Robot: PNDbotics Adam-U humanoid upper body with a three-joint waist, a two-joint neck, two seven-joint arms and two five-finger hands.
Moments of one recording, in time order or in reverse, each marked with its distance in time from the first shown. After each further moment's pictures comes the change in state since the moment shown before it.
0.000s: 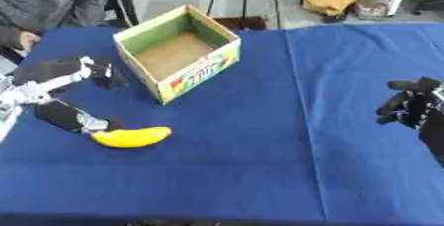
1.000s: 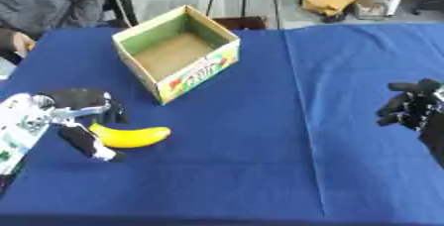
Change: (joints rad) left arm -0.051 -0.036 -0.094 0.178 -0.222 -0.030 -0.036; right arm 0.000 0.000 0.005 0.000 0.000 0.001 0.004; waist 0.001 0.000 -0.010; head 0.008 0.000
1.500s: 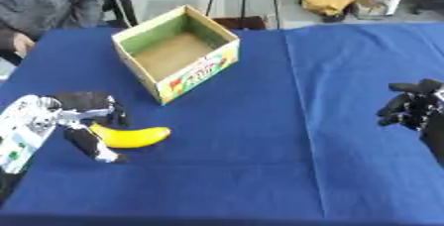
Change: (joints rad) left arm -0.032 -0.034 -0.003 0.058 -0.071 0.006 0.031; right arm 0.000 0.000 0.000 0.000 0.000 0.000 0.000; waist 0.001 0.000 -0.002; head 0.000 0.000
